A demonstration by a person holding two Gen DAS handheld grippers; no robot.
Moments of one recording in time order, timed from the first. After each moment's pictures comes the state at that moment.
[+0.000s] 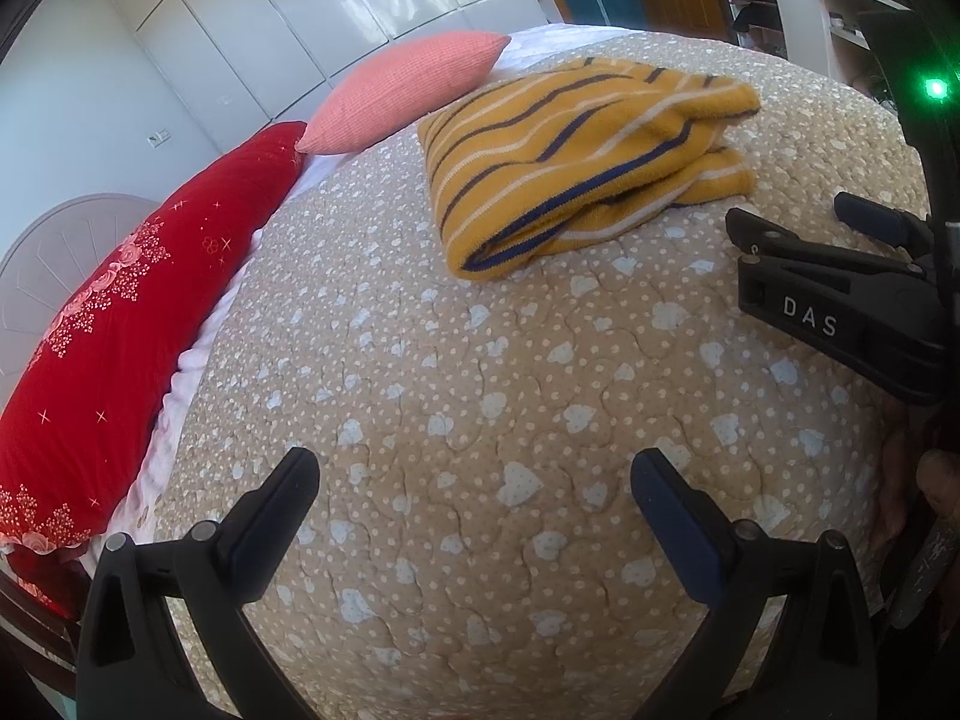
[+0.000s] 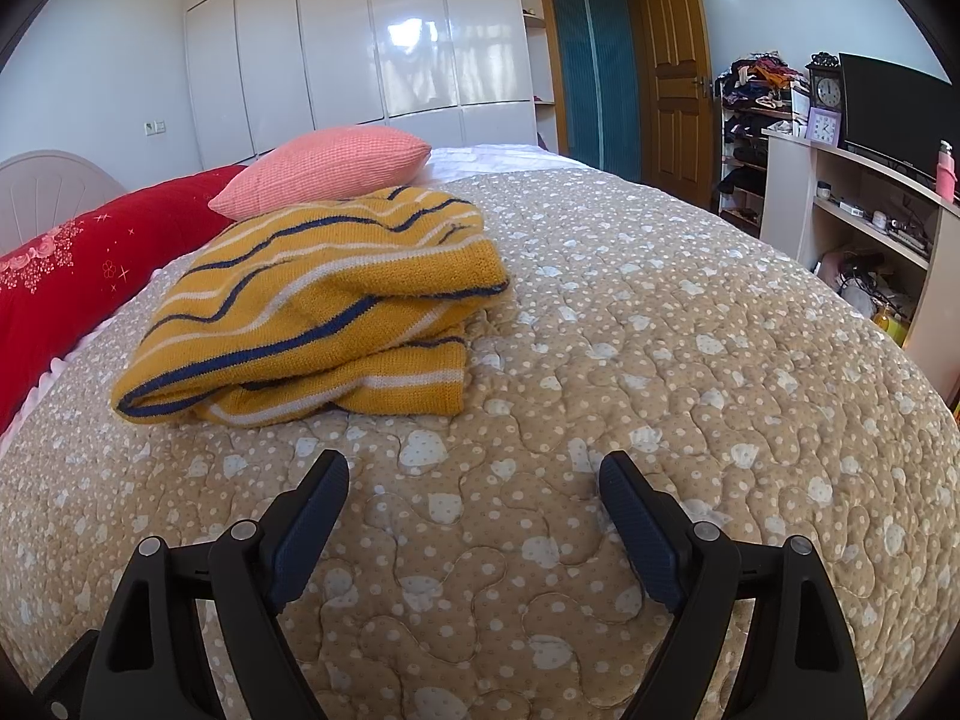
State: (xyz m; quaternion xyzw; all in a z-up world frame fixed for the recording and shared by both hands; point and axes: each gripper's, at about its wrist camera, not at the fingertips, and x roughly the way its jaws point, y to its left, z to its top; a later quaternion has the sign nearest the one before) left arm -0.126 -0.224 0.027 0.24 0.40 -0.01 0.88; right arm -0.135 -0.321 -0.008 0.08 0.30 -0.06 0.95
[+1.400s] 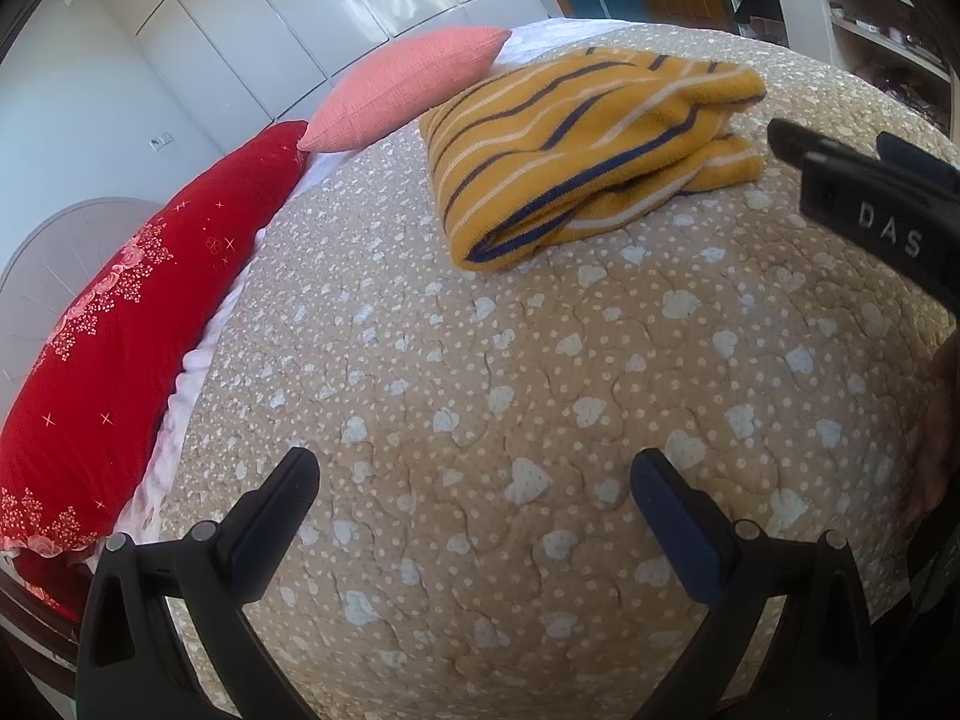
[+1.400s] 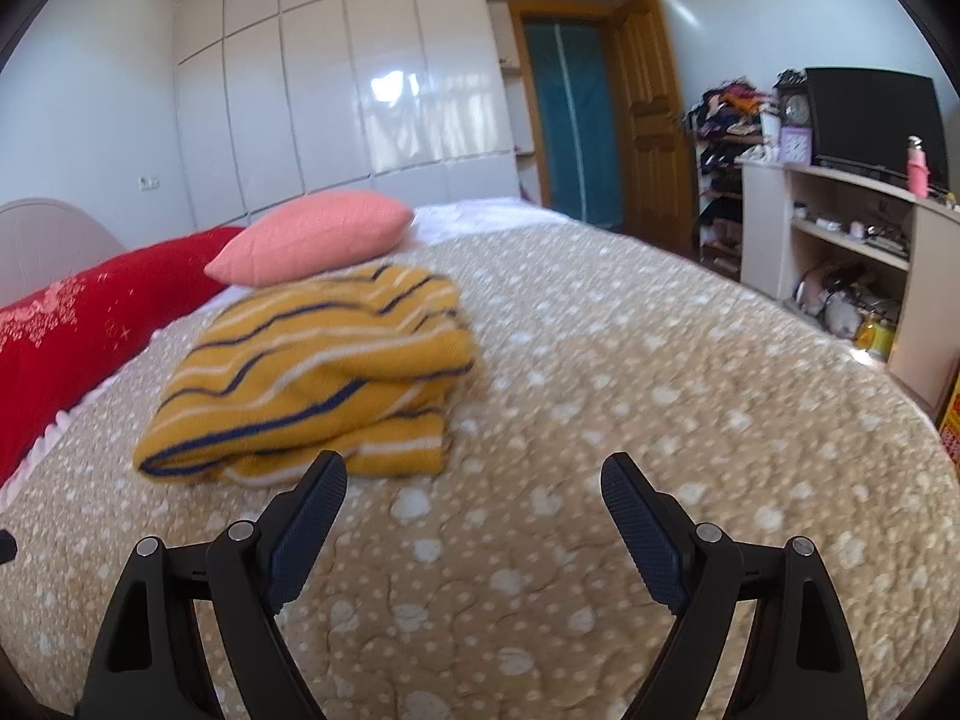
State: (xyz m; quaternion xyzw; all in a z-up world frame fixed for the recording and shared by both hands) left arm -0.123 -0.220 0.022 0.25 0.40 -0.01 0.88; right arm -0.159 -0.338 0.013 0.10 0.22 -0.09 0.96
